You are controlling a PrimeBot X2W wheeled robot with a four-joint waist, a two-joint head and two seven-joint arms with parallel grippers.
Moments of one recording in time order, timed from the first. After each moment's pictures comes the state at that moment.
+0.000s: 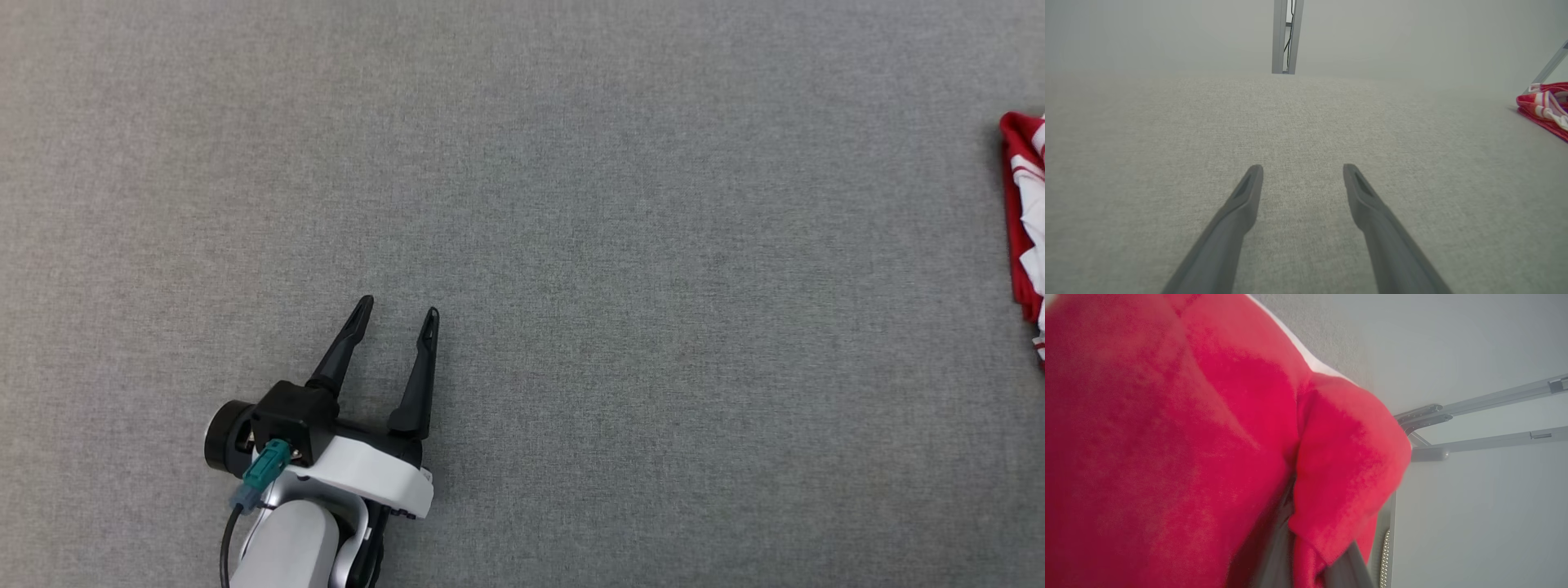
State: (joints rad) left arm -0.23 0.05 -0.27 0.26 -0.24 -0.01 -0.26; right arm -1.00 -0.73 0.78 1.12 0.39 0.13 0.07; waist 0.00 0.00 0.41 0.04
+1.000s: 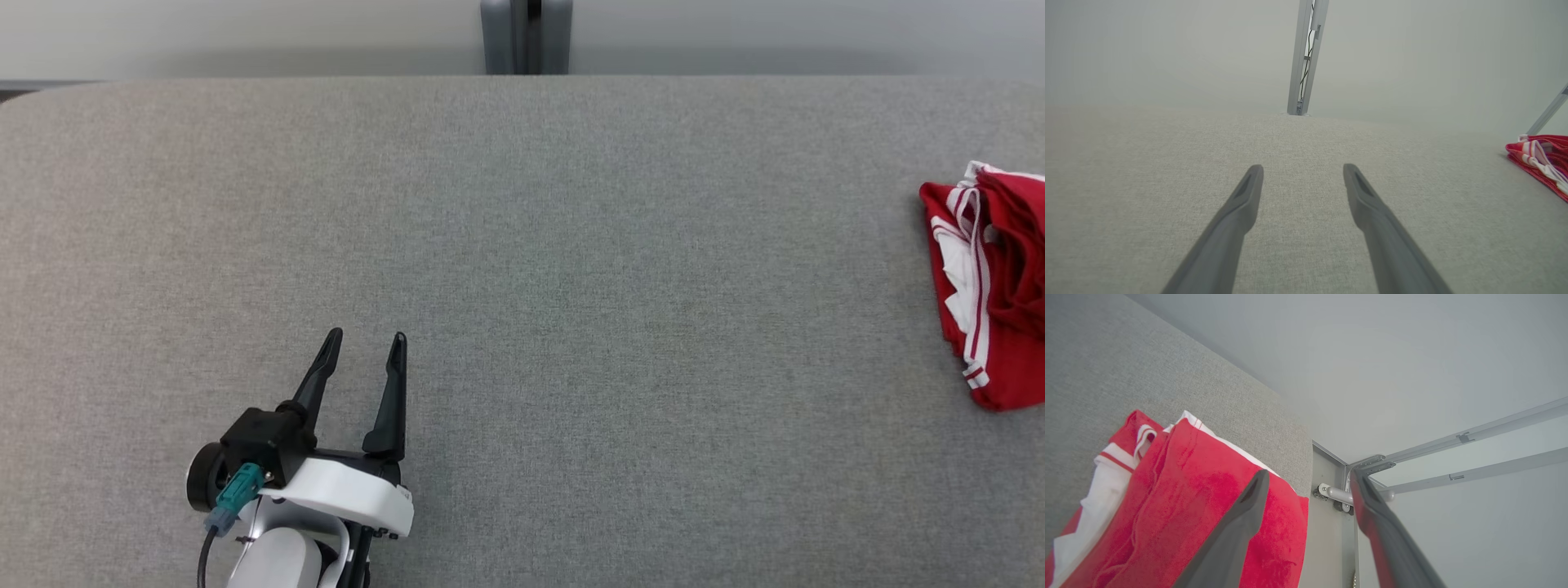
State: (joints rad) left arm -0.18 0.05 -0.24 0.28 -0.30 0.01 -0.26; right arm -1.12 -0.64 0.83 1.22 0.30 0.13 -0.02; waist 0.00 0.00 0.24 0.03
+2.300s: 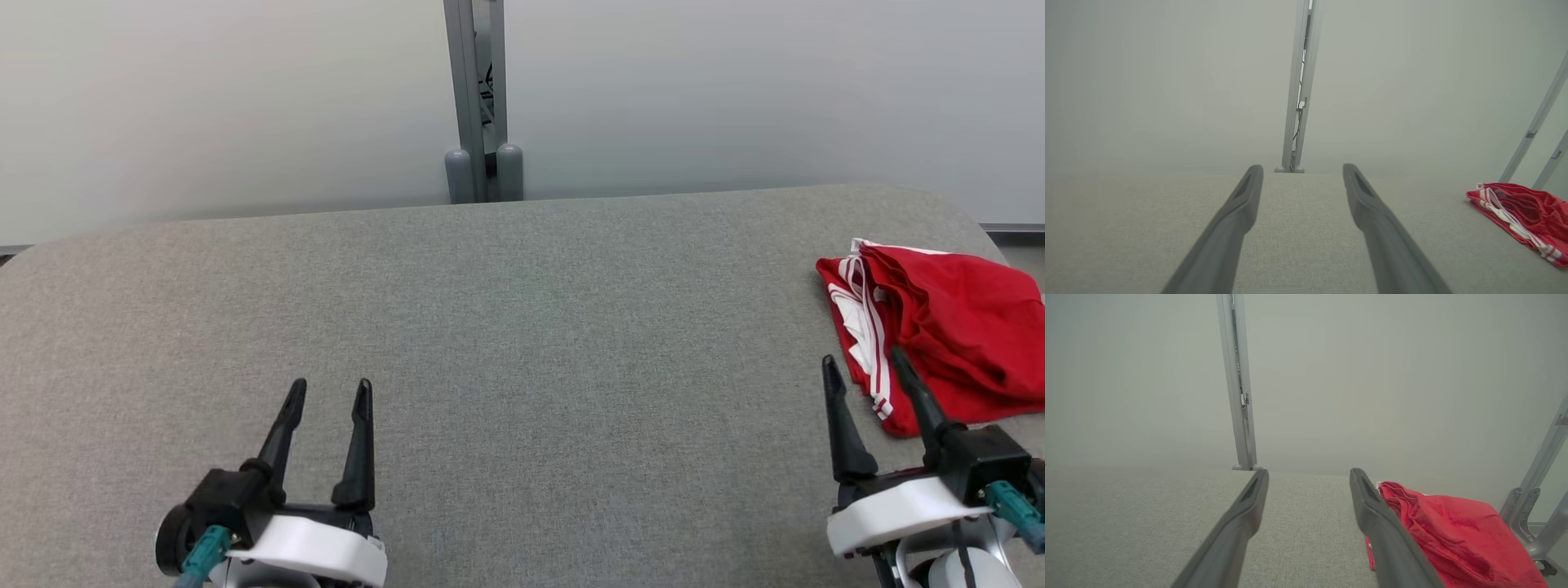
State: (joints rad) left arm -0.04 0.05 -0.15 0.17 -0.28 0.01 -0.26; right arm -0.12 -0.06 -0.02 0.26 0.07 0.13 -0.26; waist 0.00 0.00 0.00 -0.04
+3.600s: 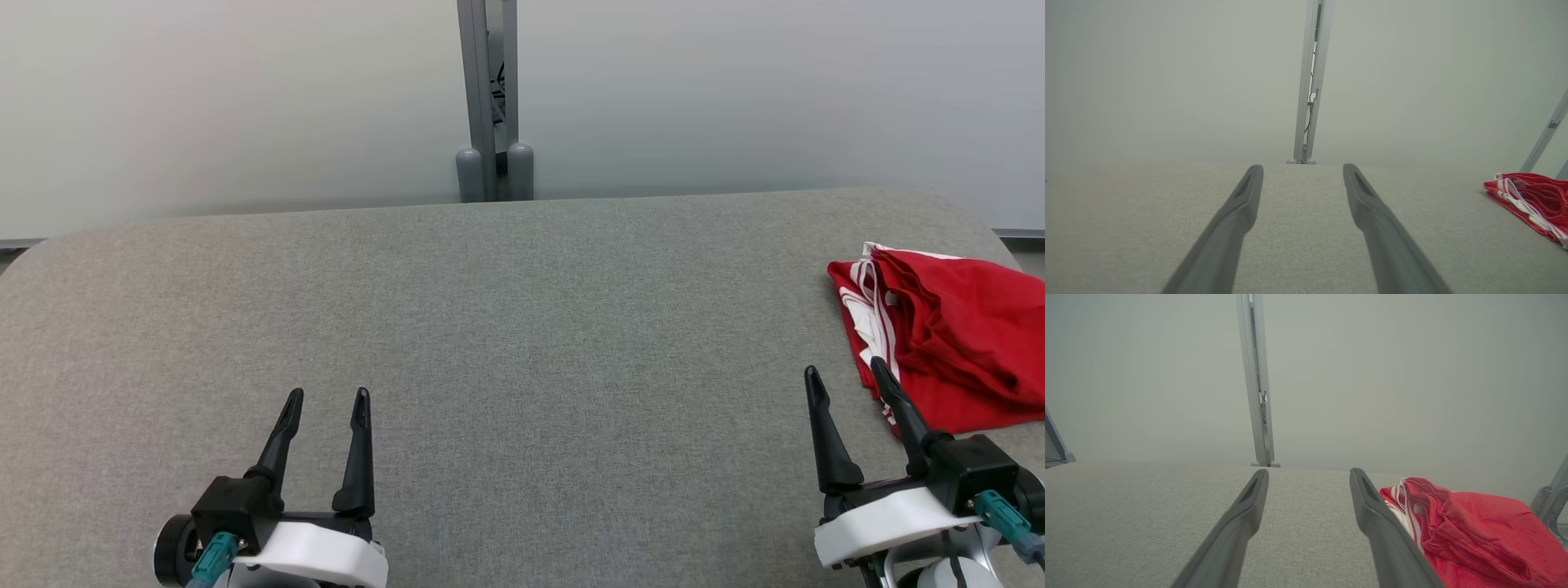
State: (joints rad) left arm -0.02 0.05 -0.16 0.18 -0.26 0.05 -0.26; right arm -0.09 -0.05 0.01 0.24 0.09 0.13 -0.26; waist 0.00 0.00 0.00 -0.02
